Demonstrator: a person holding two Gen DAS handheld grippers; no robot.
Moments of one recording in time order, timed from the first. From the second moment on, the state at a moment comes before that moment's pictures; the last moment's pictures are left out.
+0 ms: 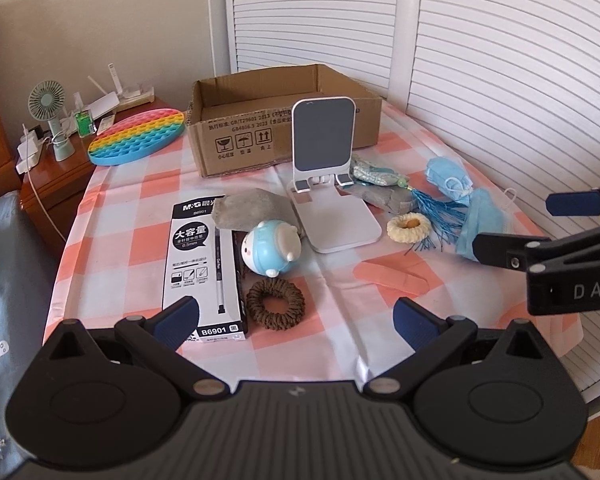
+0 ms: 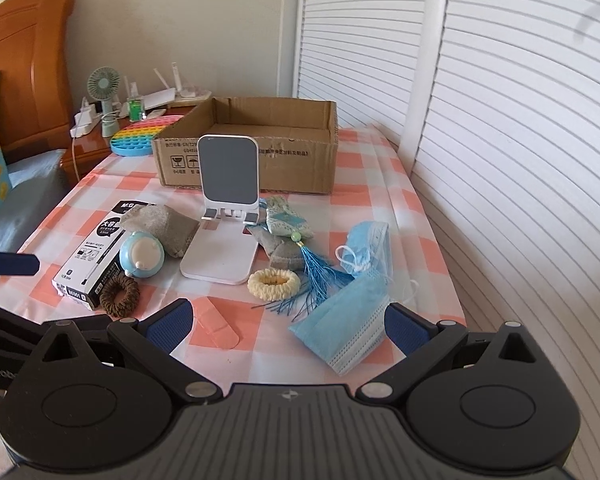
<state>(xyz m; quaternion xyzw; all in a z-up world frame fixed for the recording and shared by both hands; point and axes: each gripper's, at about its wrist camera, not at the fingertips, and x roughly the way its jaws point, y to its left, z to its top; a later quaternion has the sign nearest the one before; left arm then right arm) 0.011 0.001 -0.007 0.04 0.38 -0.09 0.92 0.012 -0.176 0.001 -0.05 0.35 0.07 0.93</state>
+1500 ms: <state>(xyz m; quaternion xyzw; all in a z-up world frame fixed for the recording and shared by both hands) 0.020 0.050 -0.036 0.02 0.40 -0.10 0.91 0.067 -0.120 -0.077 -0.14 0.39 0.31 0.85</state>
